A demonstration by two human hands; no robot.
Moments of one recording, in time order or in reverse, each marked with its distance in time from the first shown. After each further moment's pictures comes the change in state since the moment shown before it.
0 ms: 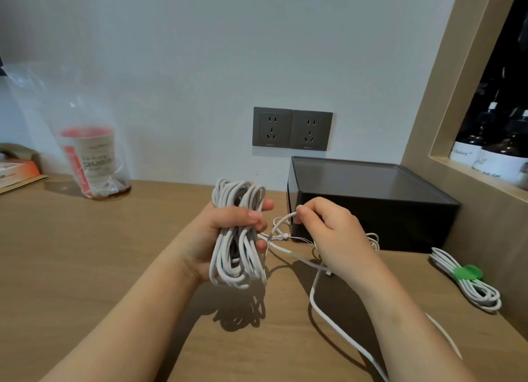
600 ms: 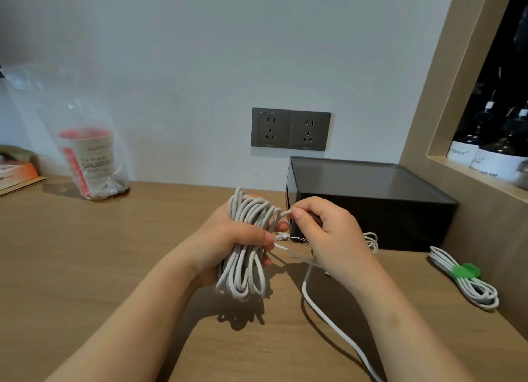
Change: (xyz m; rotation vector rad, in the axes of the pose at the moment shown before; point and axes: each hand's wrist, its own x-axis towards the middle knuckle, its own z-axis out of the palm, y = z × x) left_hand 0.000 -0.002 0.009 0.420 0.093 0.018; right_hand -0.002 -0.001 0.005 0.016 0.017 -0.103
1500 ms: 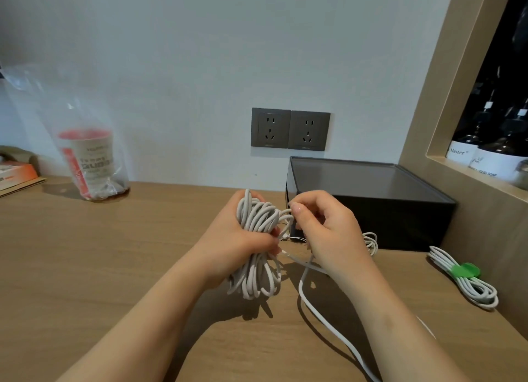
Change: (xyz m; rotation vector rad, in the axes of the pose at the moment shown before) left_hand 0.001 -0.004 0.009 0.309 0.206 0.148; right_hand -0.001 -0.001 0.004 0.161 0.113 -0.013
